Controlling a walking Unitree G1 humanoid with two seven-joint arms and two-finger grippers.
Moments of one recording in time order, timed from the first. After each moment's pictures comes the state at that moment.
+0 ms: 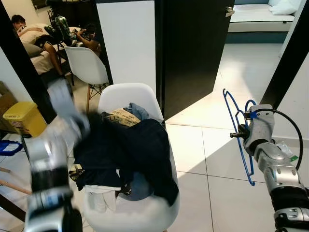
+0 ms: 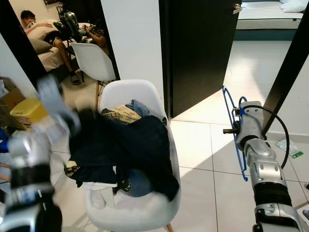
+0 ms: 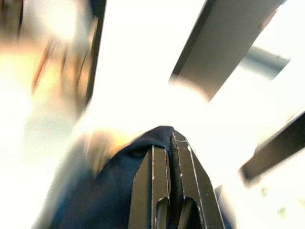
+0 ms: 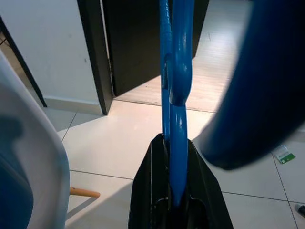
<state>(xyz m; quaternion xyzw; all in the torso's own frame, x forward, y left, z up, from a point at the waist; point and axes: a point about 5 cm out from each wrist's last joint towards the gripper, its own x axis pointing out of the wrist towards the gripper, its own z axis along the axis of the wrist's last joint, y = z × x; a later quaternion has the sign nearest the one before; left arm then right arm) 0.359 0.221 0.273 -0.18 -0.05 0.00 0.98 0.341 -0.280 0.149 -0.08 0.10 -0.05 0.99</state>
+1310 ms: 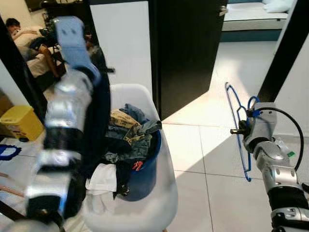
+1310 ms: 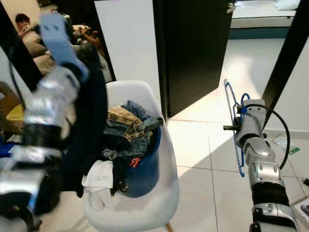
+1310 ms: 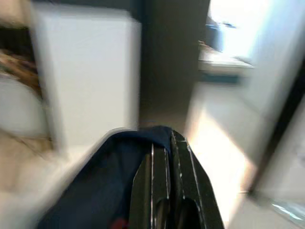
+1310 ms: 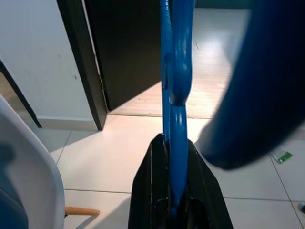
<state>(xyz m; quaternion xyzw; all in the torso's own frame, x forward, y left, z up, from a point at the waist) 0.369 0.109 0.269 -0.11 -0.11 -0.13 0.98 0.341 -0.285 0.154 -0.05 0.06 -0.07 0.99</state>
